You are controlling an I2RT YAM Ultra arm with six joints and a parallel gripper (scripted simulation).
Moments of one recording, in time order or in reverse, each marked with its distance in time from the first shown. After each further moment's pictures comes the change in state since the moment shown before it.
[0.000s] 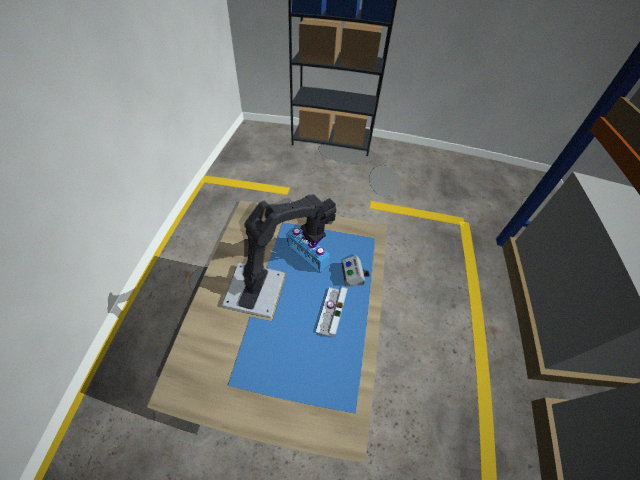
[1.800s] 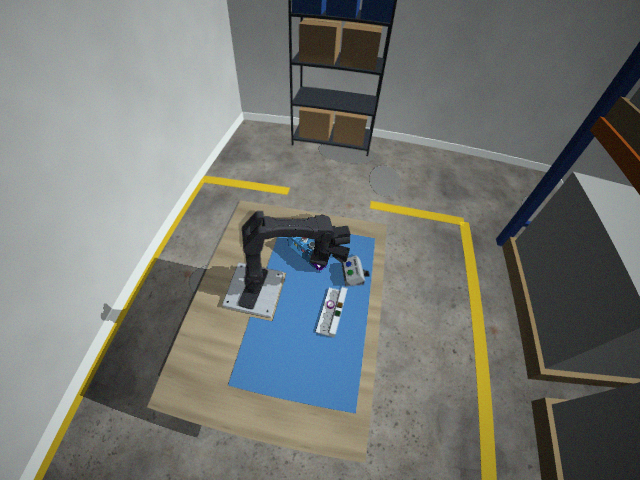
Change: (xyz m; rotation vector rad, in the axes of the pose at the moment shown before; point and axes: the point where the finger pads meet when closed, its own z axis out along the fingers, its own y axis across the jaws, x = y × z) arm 0.063 -0.129 -0.033 -0.001 0.010 0.983
